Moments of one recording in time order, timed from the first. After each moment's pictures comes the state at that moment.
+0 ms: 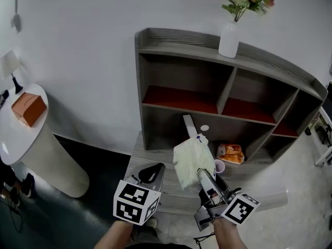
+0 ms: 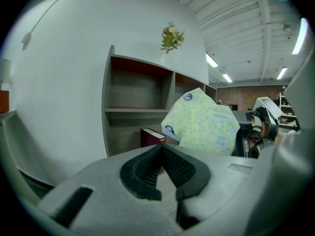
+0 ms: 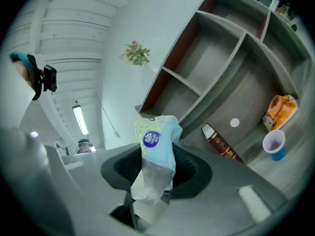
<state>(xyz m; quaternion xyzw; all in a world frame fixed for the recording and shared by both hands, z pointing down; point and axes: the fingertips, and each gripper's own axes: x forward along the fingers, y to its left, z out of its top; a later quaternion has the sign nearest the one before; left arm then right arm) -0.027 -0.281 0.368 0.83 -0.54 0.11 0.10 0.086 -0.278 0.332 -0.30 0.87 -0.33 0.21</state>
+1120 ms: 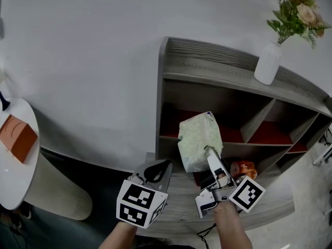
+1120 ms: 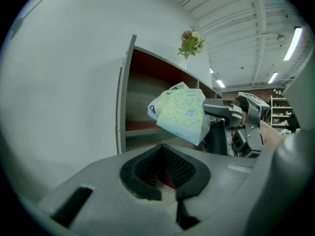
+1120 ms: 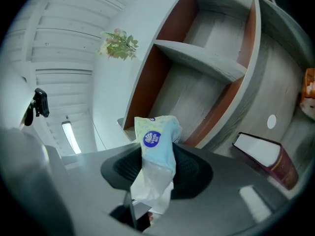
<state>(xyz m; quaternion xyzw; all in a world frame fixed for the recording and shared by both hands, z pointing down) -0.119 -0.405 0.325 0.86 -0.50 0.09 0.08 -0.022 -0.433 0.263 -0.32 0.83 -0.34 0.29</state>
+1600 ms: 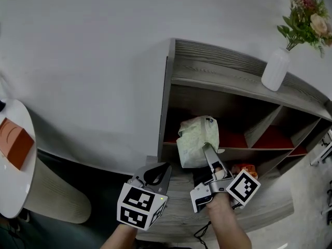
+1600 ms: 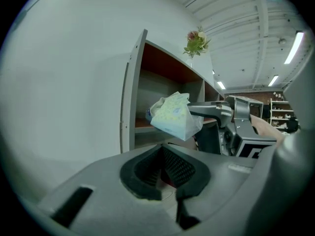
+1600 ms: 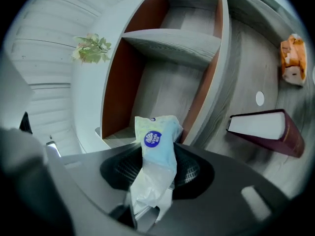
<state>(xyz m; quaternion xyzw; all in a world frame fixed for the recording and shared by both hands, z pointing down) -0.137 -0.423 0.335 0.86 -0.49 0.08 0.09 -0.039 -0.474 0.285 -0.36 0.76 -0.42 0.33</state>
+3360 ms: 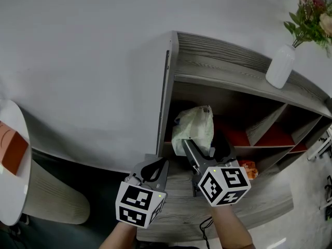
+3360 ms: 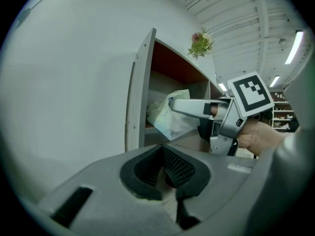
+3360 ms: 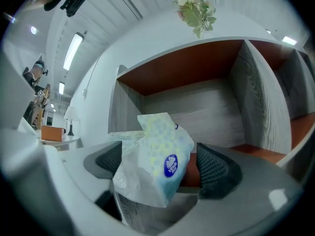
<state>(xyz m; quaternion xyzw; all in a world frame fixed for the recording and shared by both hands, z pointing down) -0.152 -0.443 0.341 0.86 -0.50 0.07 0.09 -0.073 -0.503 0.268 -0.51 0.86 -0.02 0.05</state>
